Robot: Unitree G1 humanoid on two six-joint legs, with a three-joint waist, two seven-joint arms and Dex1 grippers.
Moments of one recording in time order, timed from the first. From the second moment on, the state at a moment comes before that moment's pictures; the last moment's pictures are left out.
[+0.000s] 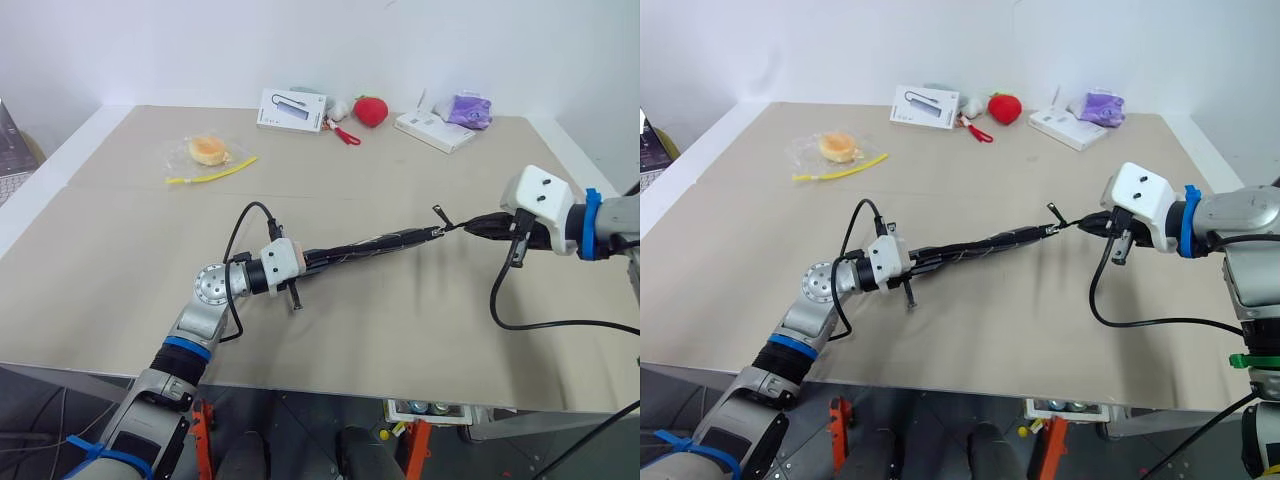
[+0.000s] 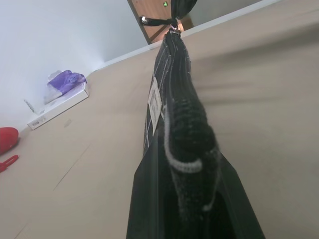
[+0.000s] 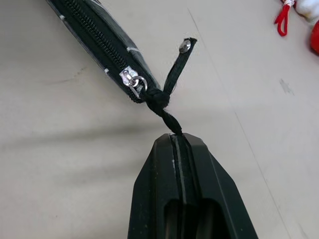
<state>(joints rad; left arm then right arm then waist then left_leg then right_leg) -0.59 0.27 -0.22 0.40 -0.12 -0.43 -0.93 -0.60 -1.08 0.00 0.07 0.16 0.36 1.16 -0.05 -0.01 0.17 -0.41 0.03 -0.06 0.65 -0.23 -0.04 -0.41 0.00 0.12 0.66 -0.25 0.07</state>
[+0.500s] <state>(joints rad) -0.52 0.38 -0.25 0.15 -0.35 0.09 -1.19 -0.55 -0.99 -0.16 0.01 0.38 0.58 1.08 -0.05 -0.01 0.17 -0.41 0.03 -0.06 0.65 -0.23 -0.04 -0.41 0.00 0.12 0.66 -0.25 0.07</state>
